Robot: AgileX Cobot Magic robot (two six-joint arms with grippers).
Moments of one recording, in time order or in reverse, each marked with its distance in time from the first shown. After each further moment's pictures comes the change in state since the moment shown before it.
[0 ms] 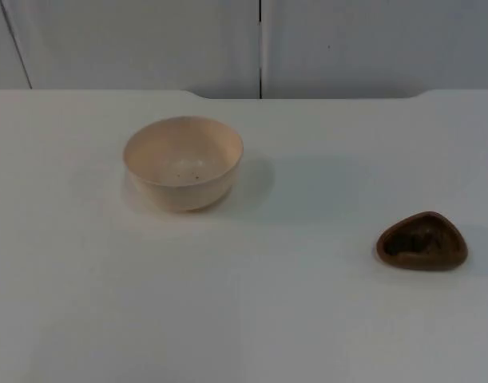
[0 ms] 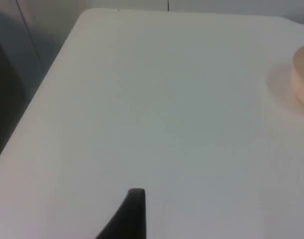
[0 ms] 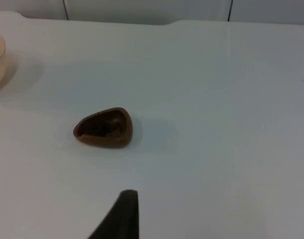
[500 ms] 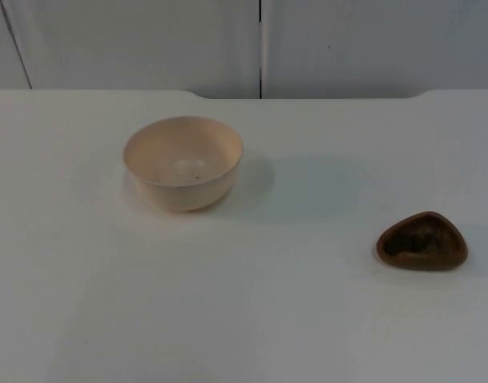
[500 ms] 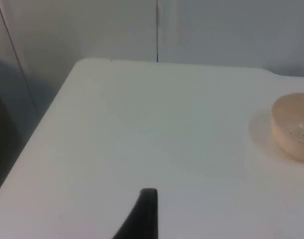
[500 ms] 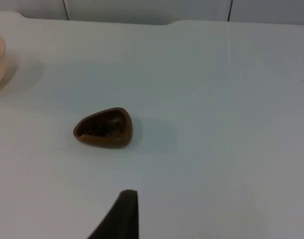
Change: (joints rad) right arm 0.000 0.000 0.000 0.000 0.000 0.000; left arm 0.000 0.000 -0.052 -0.025 -0.074 0.002
